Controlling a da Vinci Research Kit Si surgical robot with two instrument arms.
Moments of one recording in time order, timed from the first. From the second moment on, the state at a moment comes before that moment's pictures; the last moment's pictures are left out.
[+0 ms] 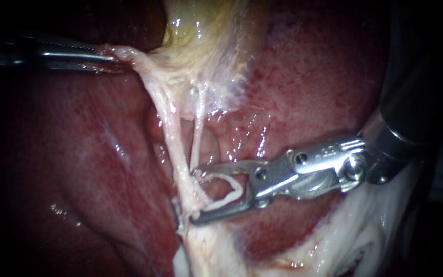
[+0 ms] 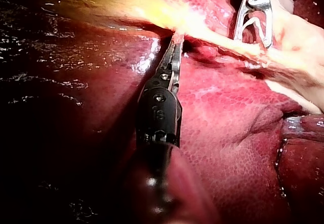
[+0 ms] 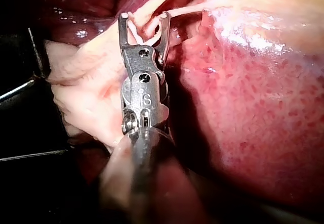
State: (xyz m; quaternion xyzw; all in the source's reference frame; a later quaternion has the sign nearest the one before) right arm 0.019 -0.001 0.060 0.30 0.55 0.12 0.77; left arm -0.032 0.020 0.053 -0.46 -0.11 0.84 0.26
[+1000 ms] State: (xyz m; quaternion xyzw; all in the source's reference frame) right arm 0.021 -0.002 0.063 0.35 0.56 0.16 0.74; left arm -0.032 0.020 0.053 -0.46 -0.11 0.84 0.26
